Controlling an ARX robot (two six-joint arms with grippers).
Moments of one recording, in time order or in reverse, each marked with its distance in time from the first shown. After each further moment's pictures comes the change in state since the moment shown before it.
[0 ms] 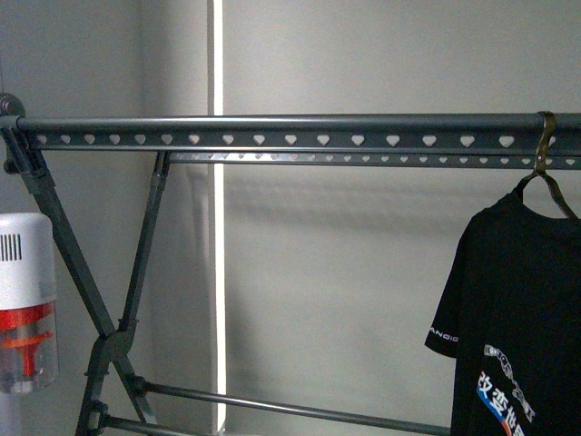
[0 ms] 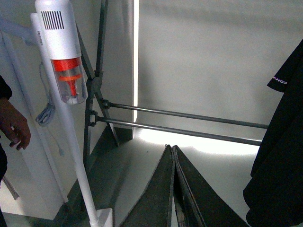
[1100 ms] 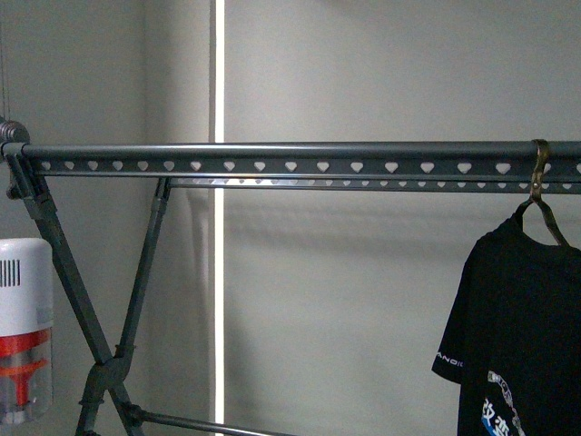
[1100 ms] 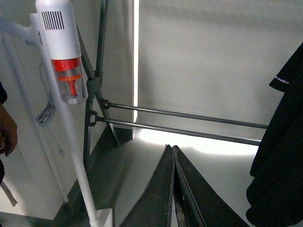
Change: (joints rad) left arm 0.000 0.000 0.000 0.000 0.000 0.000; right arm 0.272 -0.762 -0.645 -0.195 0.450 -0.167
